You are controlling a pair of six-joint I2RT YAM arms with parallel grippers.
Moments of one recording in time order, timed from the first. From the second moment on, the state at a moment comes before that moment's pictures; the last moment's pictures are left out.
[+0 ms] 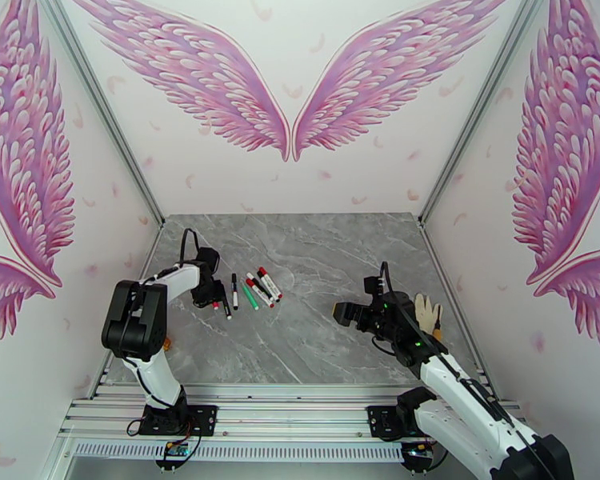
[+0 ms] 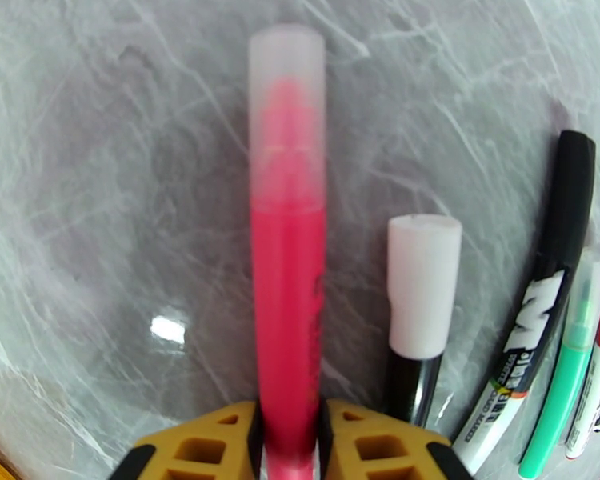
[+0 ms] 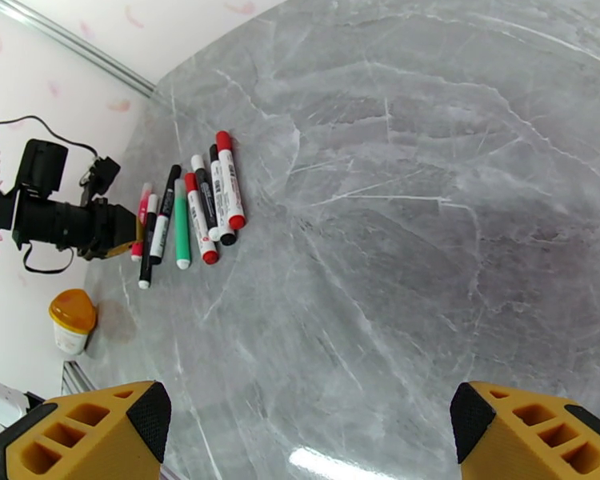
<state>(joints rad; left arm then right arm) -0.12 1.83 1.12 -0.67 -0.04 -0.47 0.31 0.85 0.43 -0.17 -0.33 0.53</state>
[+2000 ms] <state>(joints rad) -0.80 1.29 0.81 -0.26 0.24 -0.39 0.33 1.10 0.80 -0.22 -0.73 0.70</state>
